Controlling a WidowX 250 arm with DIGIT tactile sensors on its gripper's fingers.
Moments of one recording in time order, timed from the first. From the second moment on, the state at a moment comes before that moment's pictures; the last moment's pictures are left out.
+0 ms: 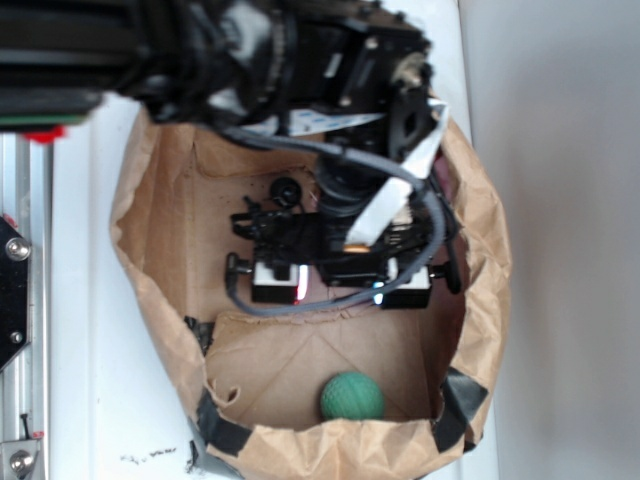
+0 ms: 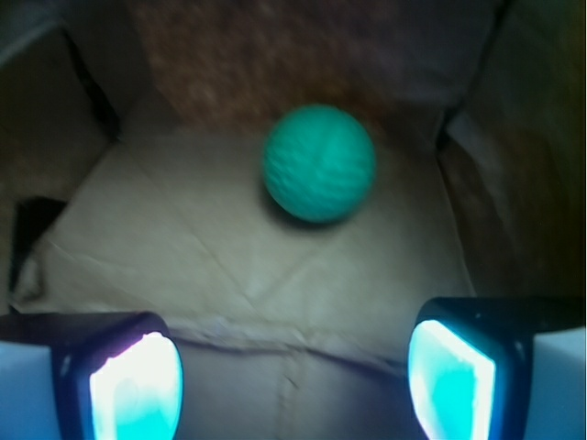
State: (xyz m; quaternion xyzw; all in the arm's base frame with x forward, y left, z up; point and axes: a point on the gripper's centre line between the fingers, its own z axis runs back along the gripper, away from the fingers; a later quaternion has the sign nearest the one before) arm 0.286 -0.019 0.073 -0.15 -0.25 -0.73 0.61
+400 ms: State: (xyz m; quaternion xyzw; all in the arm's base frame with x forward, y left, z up) arm 0.271 -0.054 0.075 -0.15 -0.25 -0.74 0.60
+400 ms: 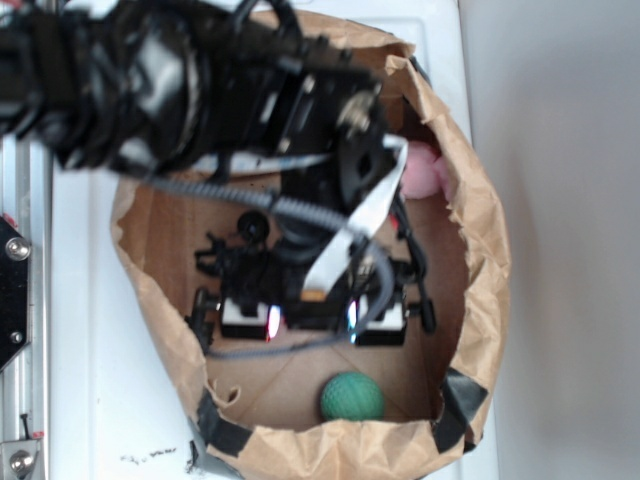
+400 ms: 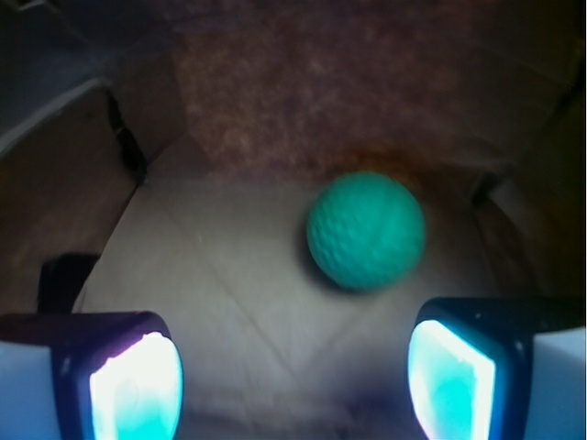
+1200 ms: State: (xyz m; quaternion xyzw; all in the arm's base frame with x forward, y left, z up) arm 0.287 -0.072 0.069 -0.08 -0.28 -0.70 0.65
